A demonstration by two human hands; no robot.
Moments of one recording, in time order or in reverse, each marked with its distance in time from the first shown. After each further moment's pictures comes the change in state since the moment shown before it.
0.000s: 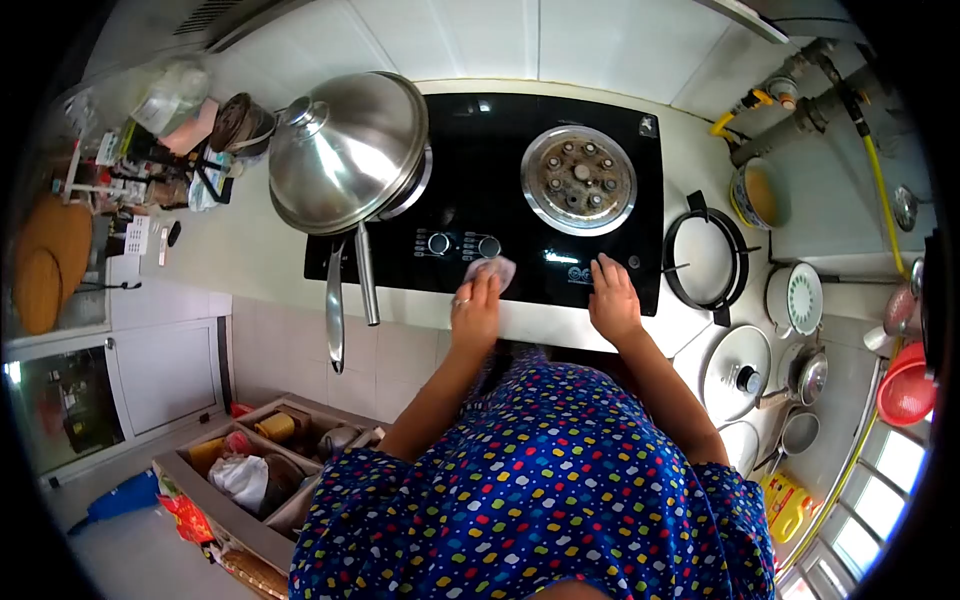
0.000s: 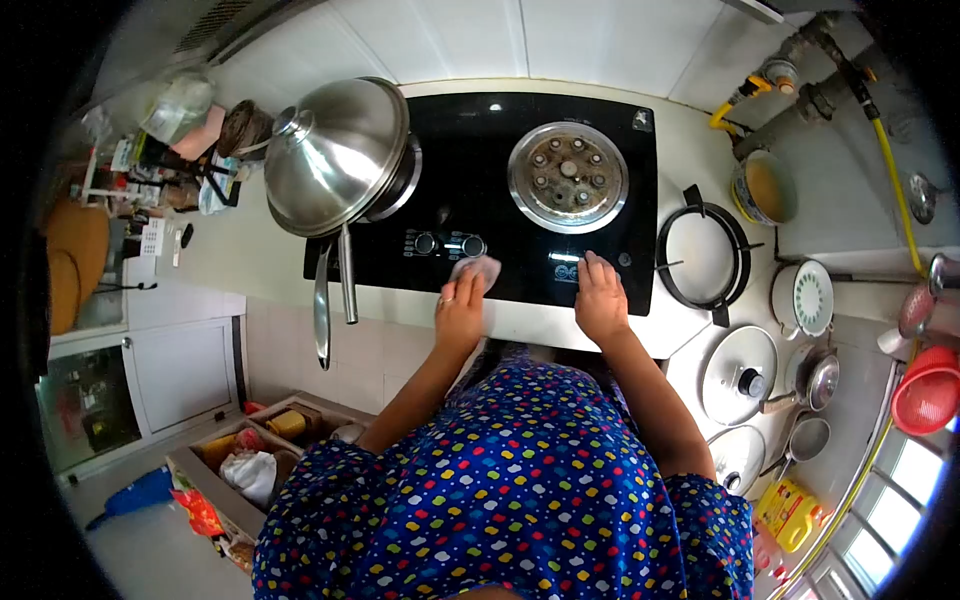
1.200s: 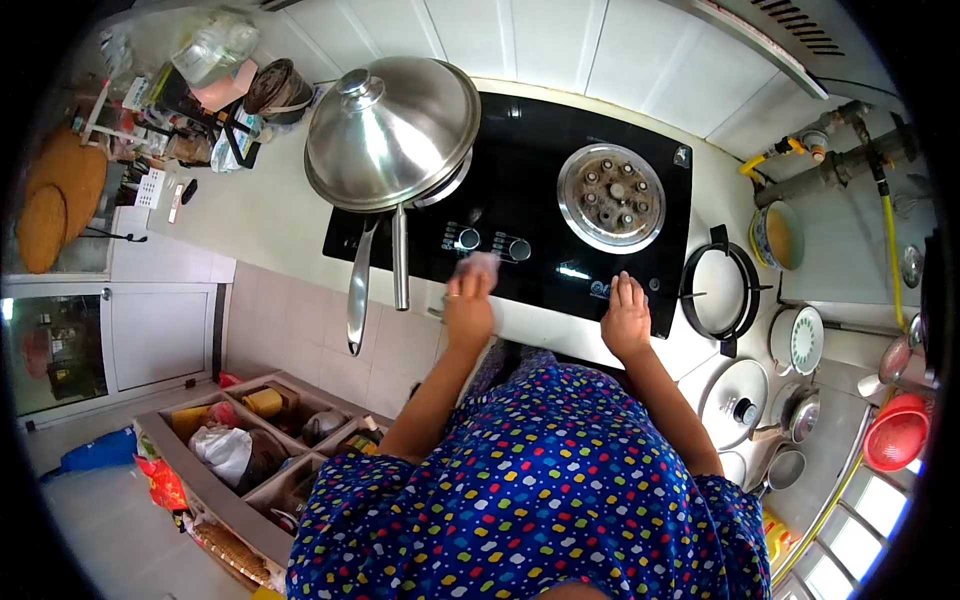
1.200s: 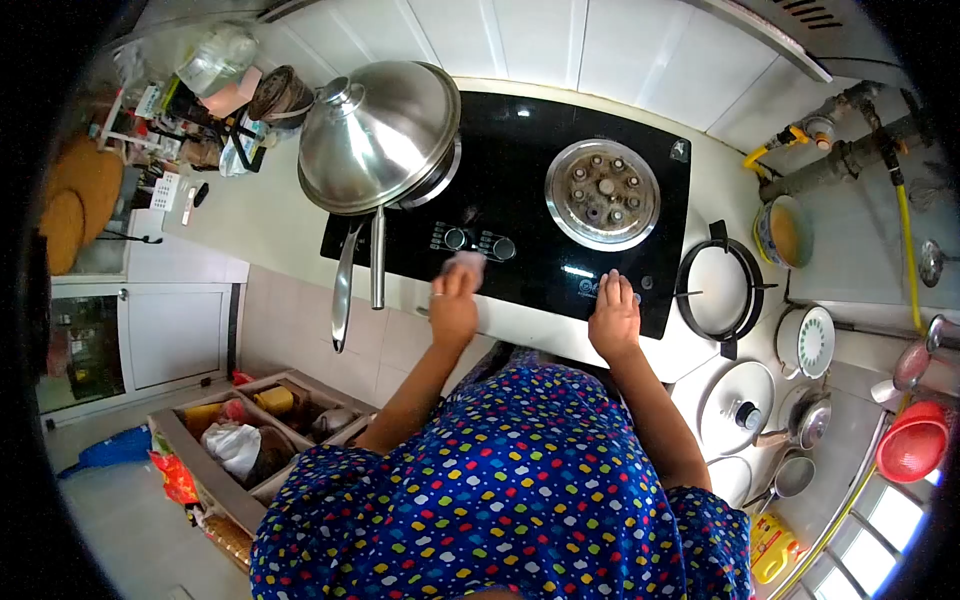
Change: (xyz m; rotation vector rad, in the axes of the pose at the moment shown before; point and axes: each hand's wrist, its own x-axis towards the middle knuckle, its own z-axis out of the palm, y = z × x) left_hand -0.007 -0.035 0.002 -0.021 0.059 -0.257; right_hand 0.003 -0.008 0.011 -0.247 -0.157 0.043
